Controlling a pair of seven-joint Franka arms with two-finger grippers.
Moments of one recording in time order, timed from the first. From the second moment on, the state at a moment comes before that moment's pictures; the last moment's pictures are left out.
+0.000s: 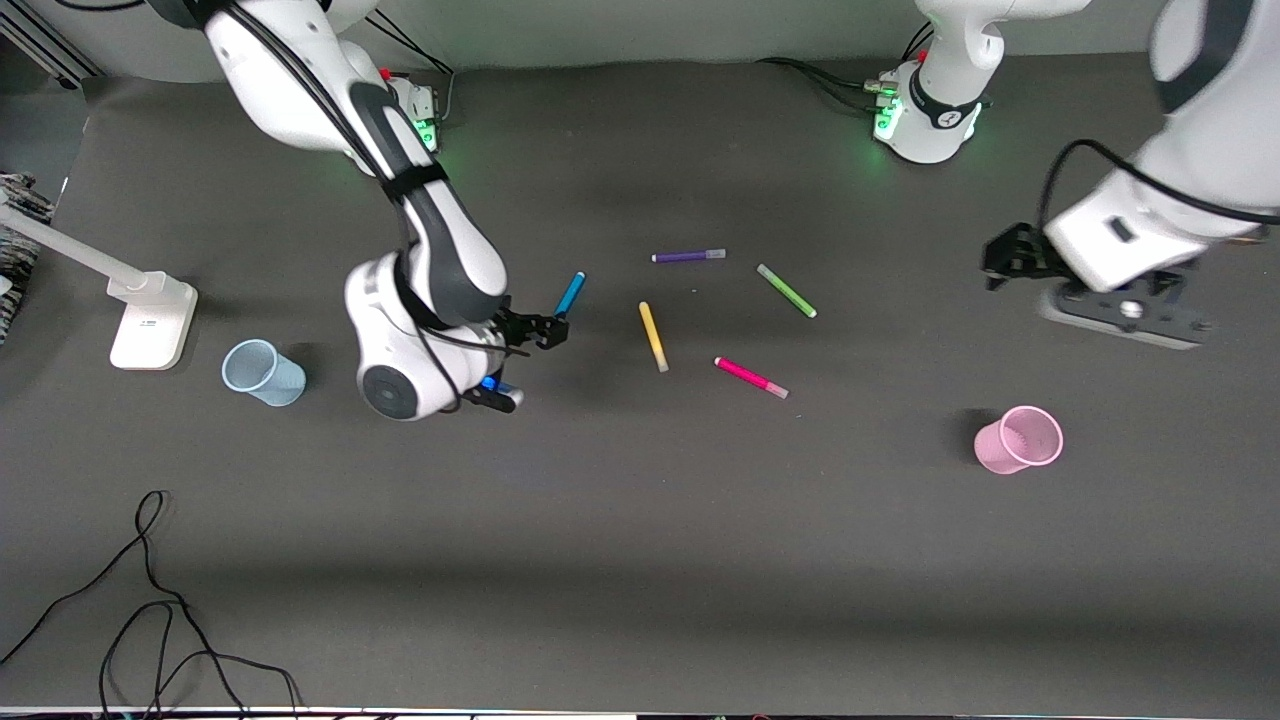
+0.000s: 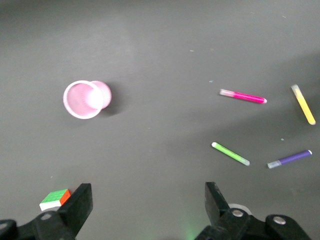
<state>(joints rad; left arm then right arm) -0.04 0.06 -0.21 -1.59 0.01 1.56 0.07 0.57 0.59 -0.16 -1.71 0.60 1.69 0.54</state>
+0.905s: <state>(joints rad) -0.08 0.13 -0.29 -1.59 0.01 1.58 0.76 0.63 0.69 -0.16 -1.82 0.65 1.93 0.55</state>
